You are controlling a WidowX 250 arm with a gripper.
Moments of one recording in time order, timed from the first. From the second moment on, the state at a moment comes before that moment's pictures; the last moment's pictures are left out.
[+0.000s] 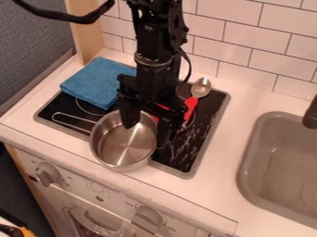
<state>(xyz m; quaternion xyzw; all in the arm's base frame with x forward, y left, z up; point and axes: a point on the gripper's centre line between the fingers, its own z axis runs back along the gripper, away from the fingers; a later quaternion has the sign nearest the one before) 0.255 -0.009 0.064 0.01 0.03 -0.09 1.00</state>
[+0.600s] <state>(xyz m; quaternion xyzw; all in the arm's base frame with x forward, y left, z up) 0.311 -0.016 0.080 -0.01 0.00 -0.09 1.00</state>
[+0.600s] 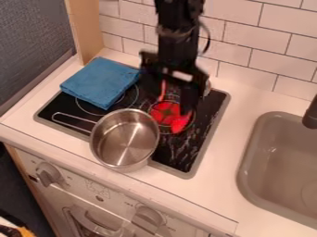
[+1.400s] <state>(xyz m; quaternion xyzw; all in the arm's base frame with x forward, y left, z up) 0.348 -0.029 0.006 0.01 -0.01 -0.03 1.00</state>
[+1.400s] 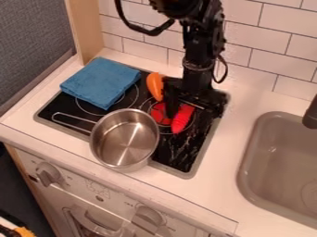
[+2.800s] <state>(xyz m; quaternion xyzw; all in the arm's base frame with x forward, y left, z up) 0.332 -0.027 0.088 -0.04 -0.12 -0.02 0.99</state>
